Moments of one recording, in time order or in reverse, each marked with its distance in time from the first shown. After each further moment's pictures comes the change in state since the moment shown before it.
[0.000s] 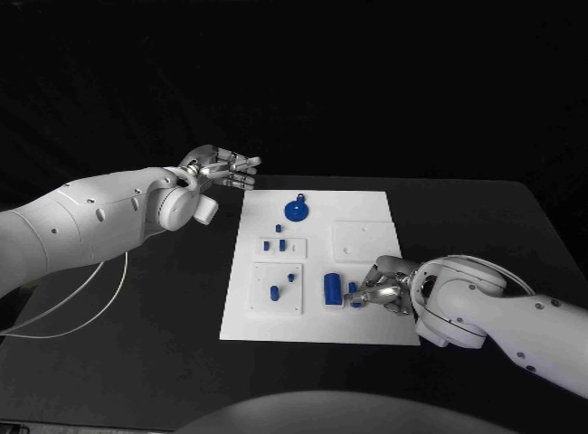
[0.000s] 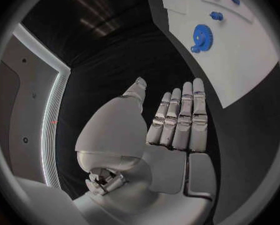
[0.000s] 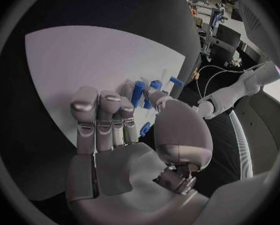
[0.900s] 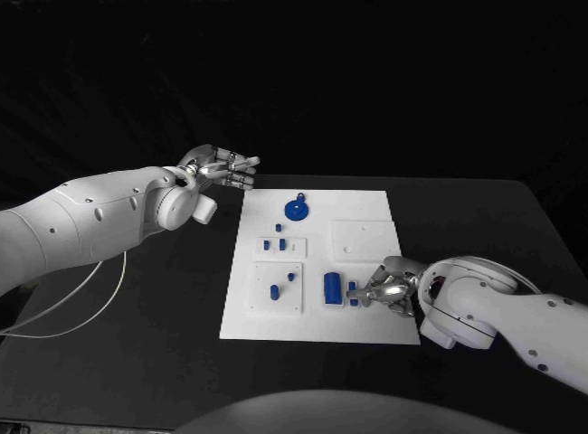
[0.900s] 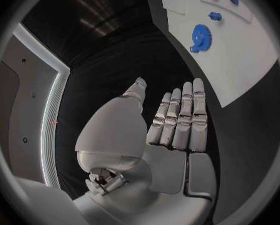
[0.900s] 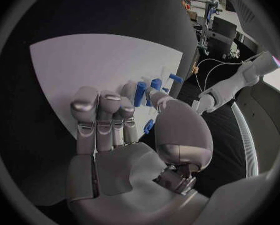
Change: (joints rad) left arm 0.000 -0.005 0.000 0.002 0.000 0.004 -0.005; left_hand 0.000 0.000 0.000 0.006 0.000 -0.009 0.002 0.000 0.000 -0.007 0.000 0.000 0.000 0.000 0.000 0.000 0.000 0.000 0.000 0.000 0.000 -0.001; right arm -0.005 -0.032 0.009 0.010 0.076 -0.023 0.003; right_hand -0.009 -0.009 -0.035 0.068 -0.074 0.009 0.004 0.000 0.010 0.004 0.004 0.003 -0.002 0.000 0.000 -0.004 -0.004 0.000 0.000 0.000 0.000 0.000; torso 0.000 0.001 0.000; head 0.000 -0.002
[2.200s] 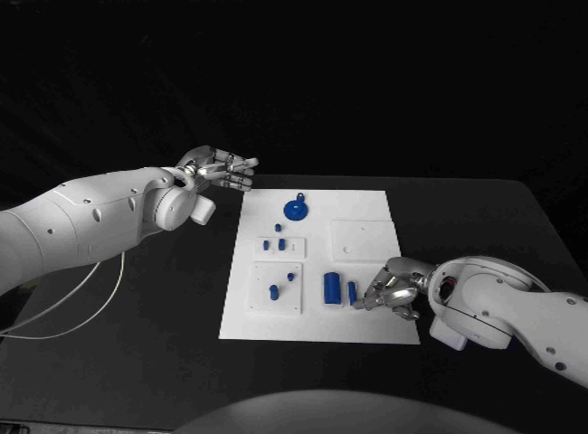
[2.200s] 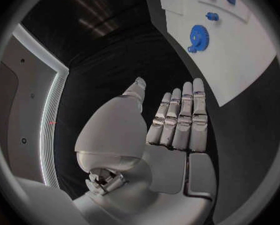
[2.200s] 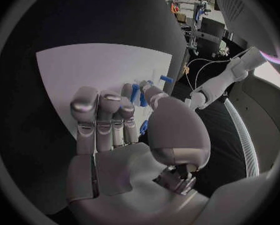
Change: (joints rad) left arm 0.000 -0.002 -0.002 -0.002 -0.004 0.003 -0.011; left_hand 0.001 -0.009 0.001 0.007 0.000 0.000 0.000 0.000 0.000 0.000 0.000 0.000 0.000 0.000 0.000 0.000 0.000 0.000 0.000 0.000 0.000 -0.002; right arm -0.010 -0.048 0.021 0.014 0.062 0.064 0.098; right_hand 0.150 0.040 -0.104 -0.107 0.034 0.014 -0.006 0.000 -0.027 0.000 0.000 0.000 0.000 0.000 0.000 0.000 0.005 0.000 0.000 0.000 0.005 0.000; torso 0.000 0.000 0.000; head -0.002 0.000
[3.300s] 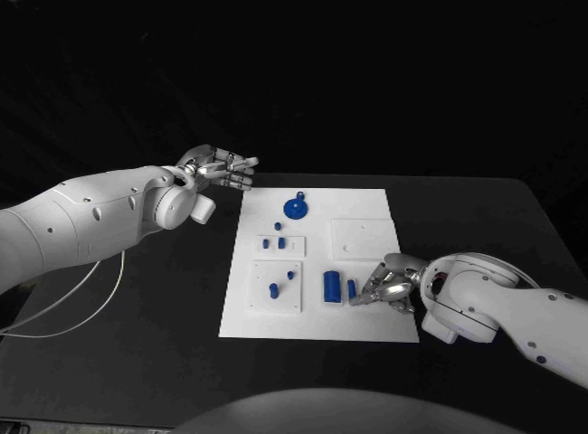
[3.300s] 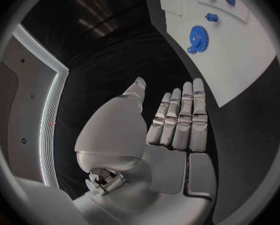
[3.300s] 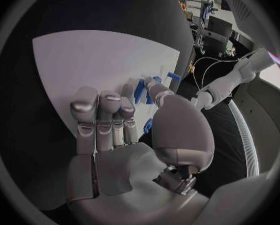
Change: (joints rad) left arm 0.000 0.002 -0.002 -0.001 -0.002 0.002 -0.002; left_hand 0.000 0.000 0.000 0.000 0.000 0.000 0.000 0.000 0.000 0.000 0.000 0.000 0.000 0.000 0.000 0.000 0.000 0.000 0.000 0.000 0.000 0.000; right arm -0.003 0.049 0.002 -0.050 -0.048 -0.026 -0.041; right_hand -0.019 0.000 0.072 0.010 -0.037 0.003 -0.003 0.000 0.017 0.004 -0.004 0.004 0.000 0.000 0.000 0.000 0.002 0.000 0.000 0.000 0.003 0.000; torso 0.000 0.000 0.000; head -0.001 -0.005
